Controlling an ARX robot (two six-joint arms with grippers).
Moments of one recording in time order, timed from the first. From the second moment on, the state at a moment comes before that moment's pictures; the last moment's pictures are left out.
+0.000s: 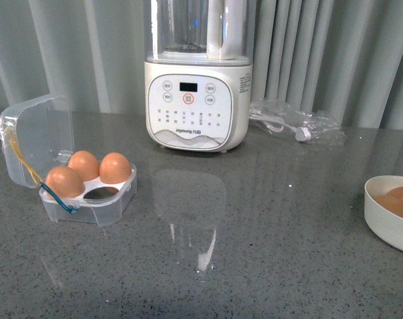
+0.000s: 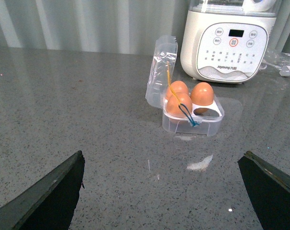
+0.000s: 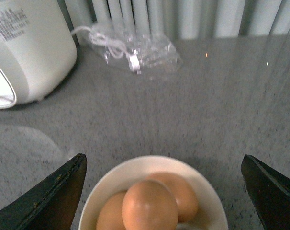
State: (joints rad) left arm 0.00 0.00 0.03 0.00 0.00 0.00; right arm -0.03 1.37 0.59 0.54 -0.09 0.10
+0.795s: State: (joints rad) left arm 0.00 0.00 0.03 0.00 0.00 0.00; right arm -0.02 1.48 0.52 0.63 -0.09 0.05
